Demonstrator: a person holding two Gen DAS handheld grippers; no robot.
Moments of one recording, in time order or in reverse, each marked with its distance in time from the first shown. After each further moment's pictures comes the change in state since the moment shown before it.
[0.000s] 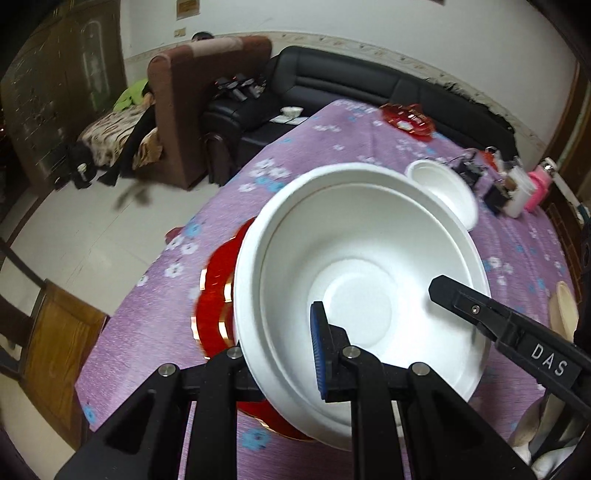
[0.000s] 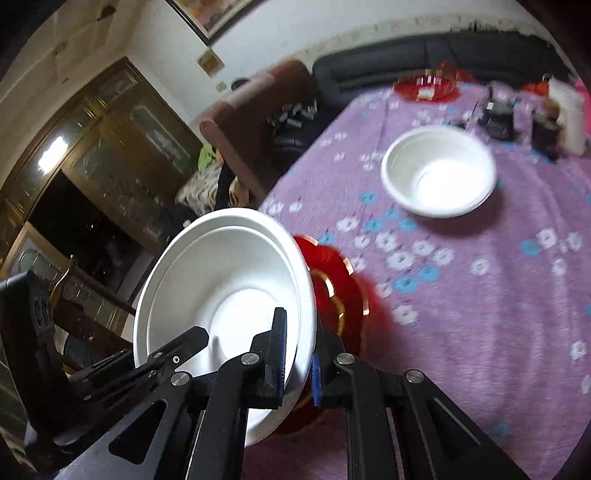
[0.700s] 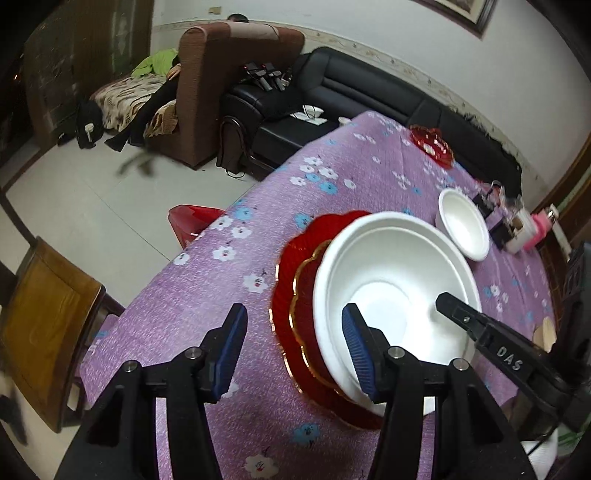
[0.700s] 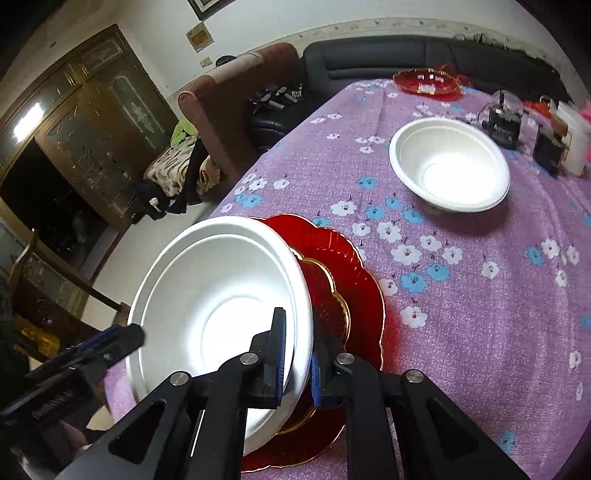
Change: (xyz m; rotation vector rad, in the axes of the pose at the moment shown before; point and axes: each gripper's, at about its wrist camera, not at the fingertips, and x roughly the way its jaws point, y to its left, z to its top) left arm -0.013 0.072 -0.009 -0.178 -0.008 -0.087; right arm 0.037 0.022 -0.001 -0.098 0.027 -0.180
